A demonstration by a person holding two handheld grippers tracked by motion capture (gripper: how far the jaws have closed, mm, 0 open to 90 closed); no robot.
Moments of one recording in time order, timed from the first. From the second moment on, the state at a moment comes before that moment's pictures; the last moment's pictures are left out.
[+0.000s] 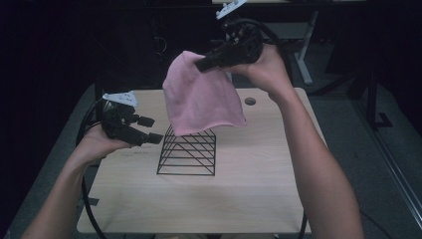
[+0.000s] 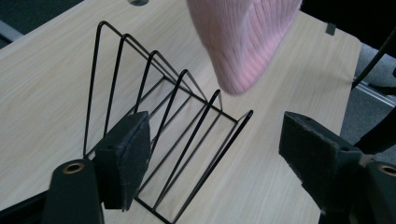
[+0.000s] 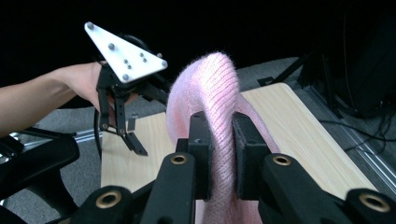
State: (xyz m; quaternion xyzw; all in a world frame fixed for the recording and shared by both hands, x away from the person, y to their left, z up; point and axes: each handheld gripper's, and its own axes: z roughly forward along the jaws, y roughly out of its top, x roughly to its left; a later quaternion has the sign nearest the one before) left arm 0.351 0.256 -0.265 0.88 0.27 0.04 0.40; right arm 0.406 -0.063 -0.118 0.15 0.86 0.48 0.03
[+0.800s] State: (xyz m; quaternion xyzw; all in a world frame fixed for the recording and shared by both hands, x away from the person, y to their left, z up) left arm 0.358 0.274 -0.280 0.87 0.27 -0.02 0.42; right arm 0.406 -0.012 -0.131 0.11 0.87 0.48 0.02
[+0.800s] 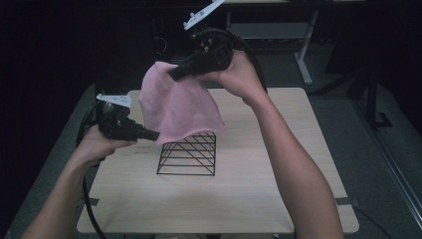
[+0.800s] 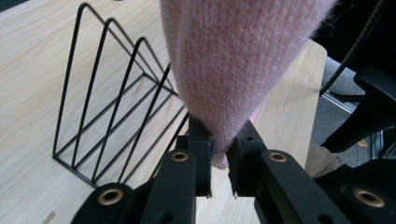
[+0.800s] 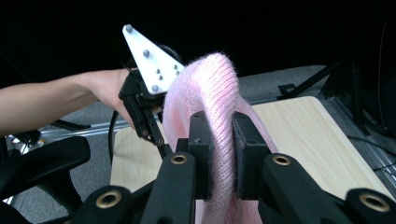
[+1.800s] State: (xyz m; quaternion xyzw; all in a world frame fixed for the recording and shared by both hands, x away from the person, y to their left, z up) left arm 0.367 0.259 -0.308 0.89 0.29 0.02 0.35; right arm 0.421 -0.048 -0.198 0.15 0.86 0.48 -0.01
